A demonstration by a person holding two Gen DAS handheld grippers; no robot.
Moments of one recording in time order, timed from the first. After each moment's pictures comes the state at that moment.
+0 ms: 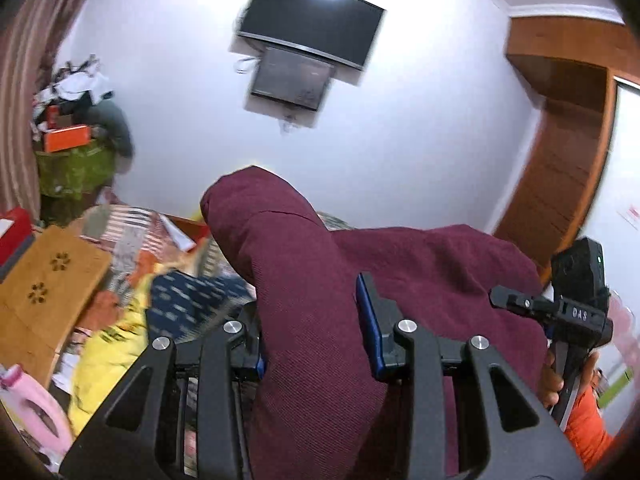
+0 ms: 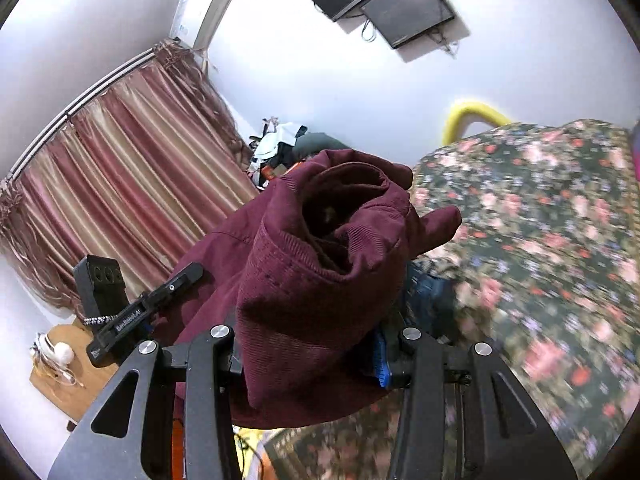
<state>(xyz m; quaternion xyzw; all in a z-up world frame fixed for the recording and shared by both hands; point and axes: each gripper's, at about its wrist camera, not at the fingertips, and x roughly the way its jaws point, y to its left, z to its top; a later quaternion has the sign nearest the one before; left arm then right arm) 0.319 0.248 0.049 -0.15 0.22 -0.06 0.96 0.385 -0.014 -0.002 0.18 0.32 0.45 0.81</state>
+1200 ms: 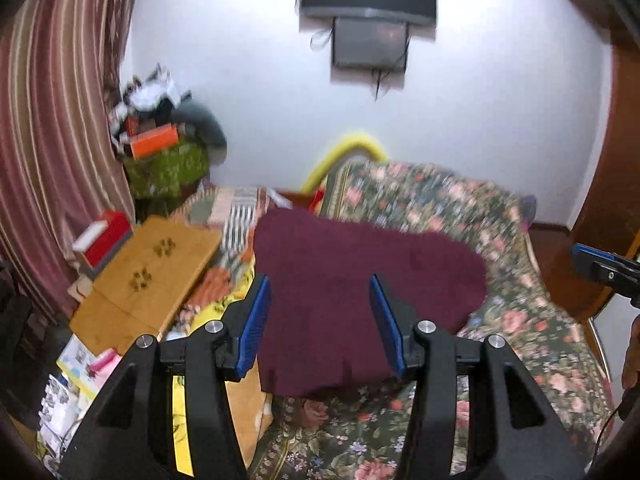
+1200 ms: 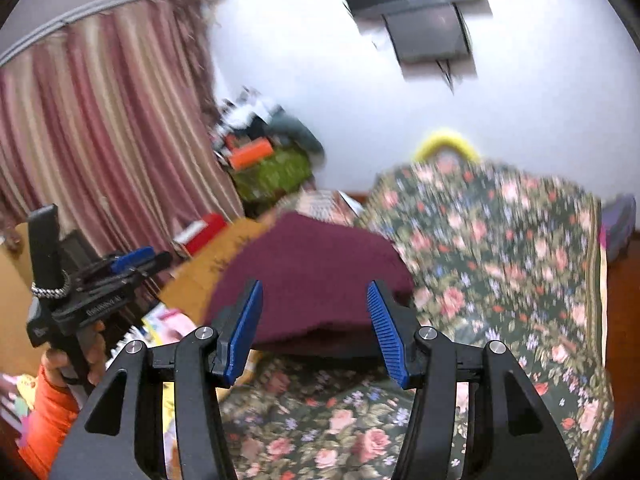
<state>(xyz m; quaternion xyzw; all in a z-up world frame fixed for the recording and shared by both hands) 0.278 0.258 -0.004 -0.03 0.27 0.11 0.96 0.320 0.032 -0.020 0.02 0.27 0.39 0.88</state>
